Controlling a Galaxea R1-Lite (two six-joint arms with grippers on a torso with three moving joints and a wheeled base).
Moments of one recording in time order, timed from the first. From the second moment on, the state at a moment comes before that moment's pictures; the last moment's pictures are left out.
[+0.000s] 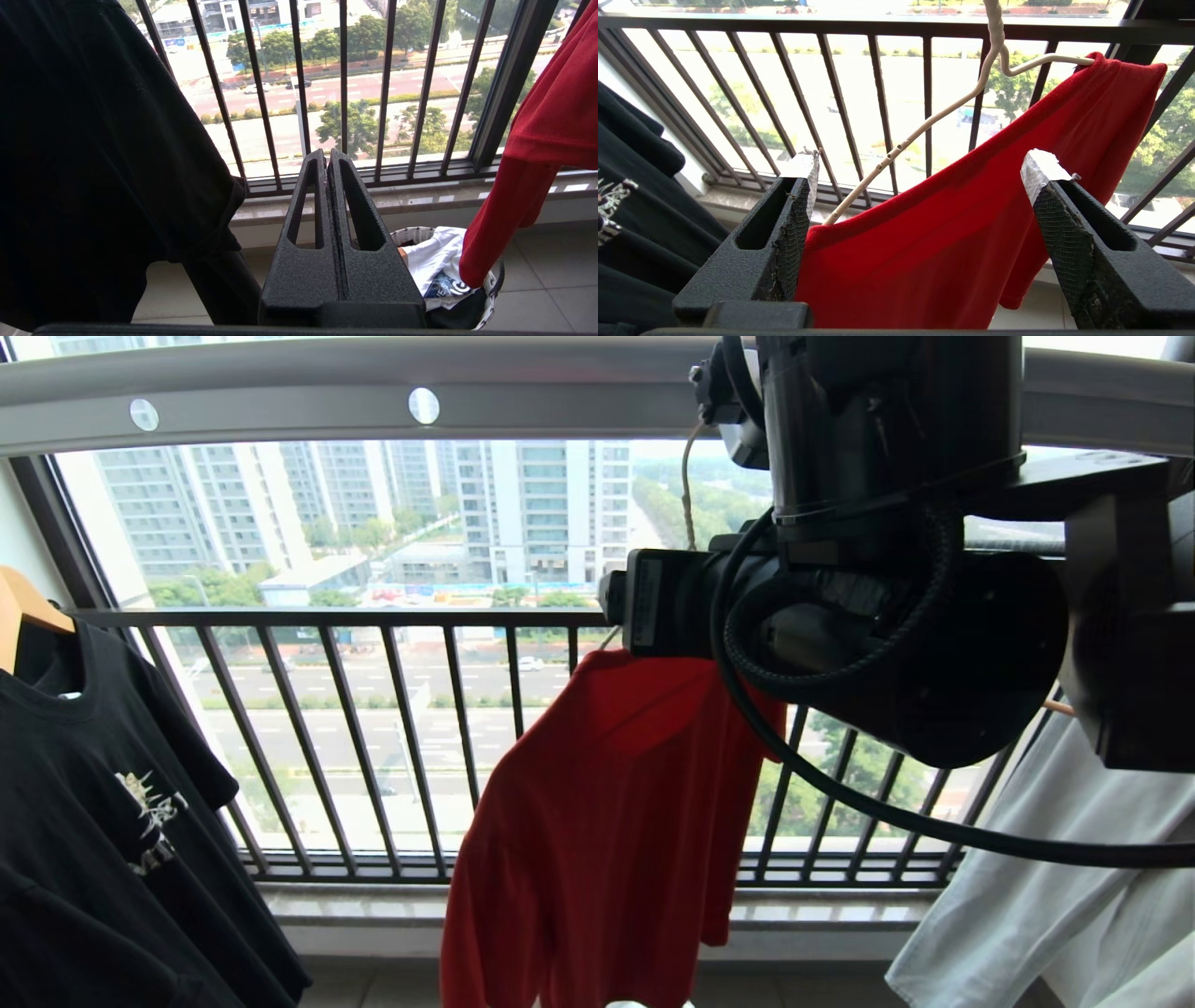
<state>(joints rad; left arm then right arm) -0.01 0.00 0.00 0.01 -0.05 0.08 0.95 1.77 -1.62 0.09 -0.72 0.31</state>
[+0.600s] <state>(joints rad) -0.01 0.00 0.00 0.01 -0.05 0.08 0.88 1.79 -1.61 0.16 -0.72 0.30</state>
